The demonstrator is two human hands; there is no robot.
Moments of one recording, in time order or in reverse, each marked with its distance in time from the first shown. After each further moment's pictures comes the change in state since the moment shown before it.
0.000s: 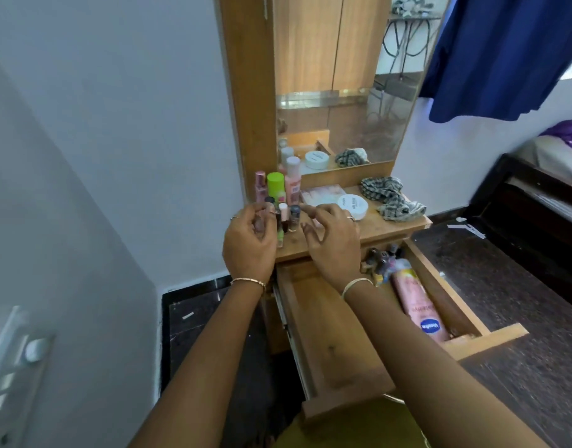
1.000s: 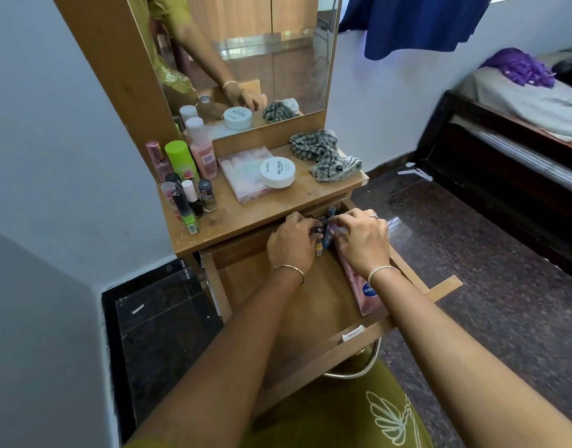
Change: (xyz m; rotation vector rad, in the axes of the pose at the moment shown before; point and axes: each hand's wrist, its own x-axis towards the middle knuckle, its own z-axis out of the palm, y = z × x) left_hand -0.084 0.009 0.181 0.396 -0.680 0.159; right_hand -0.032 0.184 -0.049 -0.402 -0.166 0.242
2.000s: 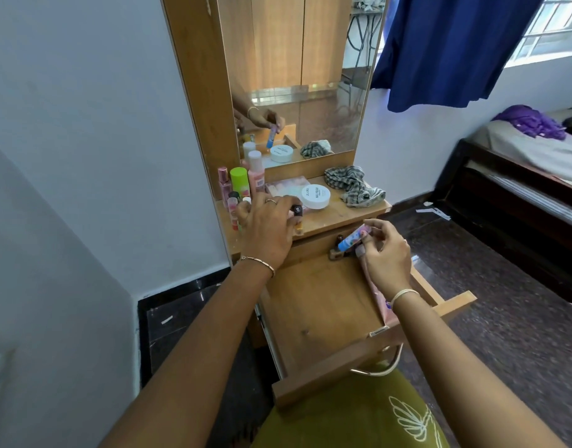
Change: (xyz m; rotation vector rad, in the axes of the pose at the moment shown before) left_hand -0.035 -0.027 -0.151 0.215 0.343 0.149; right_hand -0.036 -0.047 -0.038 0.610 0.235 0.177
